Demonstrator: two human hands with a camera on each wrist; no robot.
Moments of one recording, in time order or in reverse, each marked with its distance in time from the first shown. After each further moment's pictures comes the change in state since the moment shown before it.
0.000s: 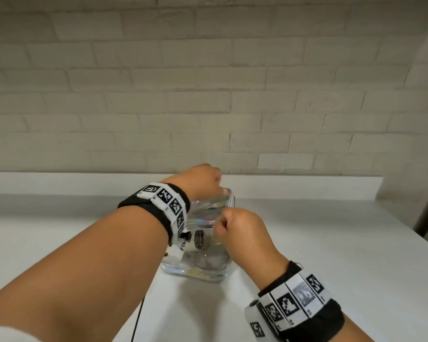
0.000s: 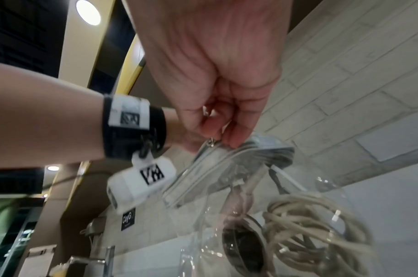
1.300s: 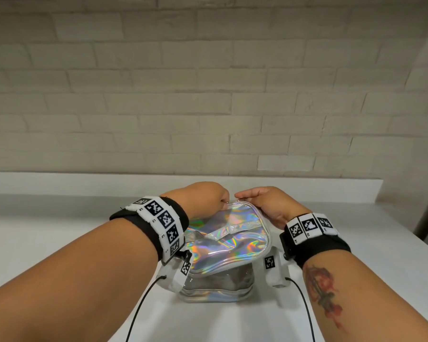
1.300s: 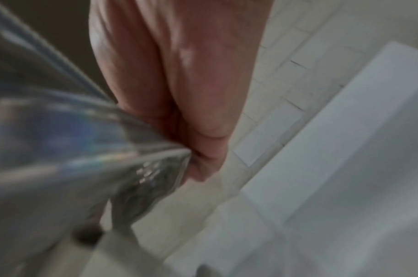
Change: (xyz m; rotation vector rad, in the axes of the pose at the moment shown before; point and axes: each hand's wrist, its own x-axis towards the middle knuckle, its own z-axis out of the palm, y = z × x) left_hand -0.020 0.014 0.015 0.093 -0.078 0.141; right_hand 0.075 0.100 -0.016 0.866 -0.245 0.398
